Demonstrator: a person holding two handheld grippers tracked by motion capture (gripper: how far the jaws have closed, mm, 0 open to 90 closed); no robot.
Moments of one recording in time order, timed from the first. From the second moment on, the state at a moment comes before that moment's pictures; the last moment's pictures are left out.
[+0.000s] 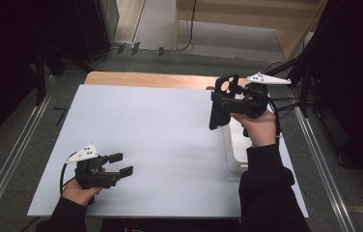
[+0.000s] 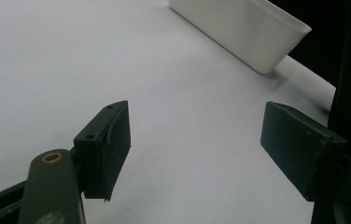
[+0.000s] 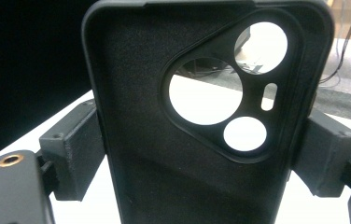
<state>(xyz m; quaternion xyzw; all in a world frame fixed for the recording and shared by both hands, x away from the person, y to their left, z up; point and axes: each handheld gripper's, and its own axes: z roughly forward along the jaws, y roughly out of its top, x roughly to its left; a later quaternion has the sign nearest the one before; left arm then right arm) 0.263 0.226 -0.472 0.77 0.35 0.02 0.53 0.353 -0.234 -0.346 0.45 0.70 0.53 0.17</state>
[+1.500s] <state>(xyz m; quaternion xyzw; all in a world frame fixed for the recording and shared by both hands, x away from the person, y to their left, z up) 0.265 0.228 -0.472 0.77 0.36 0.02 0.53 0.390 -0.283 -0.353 0.54 0.64 0.49 0.26</state>
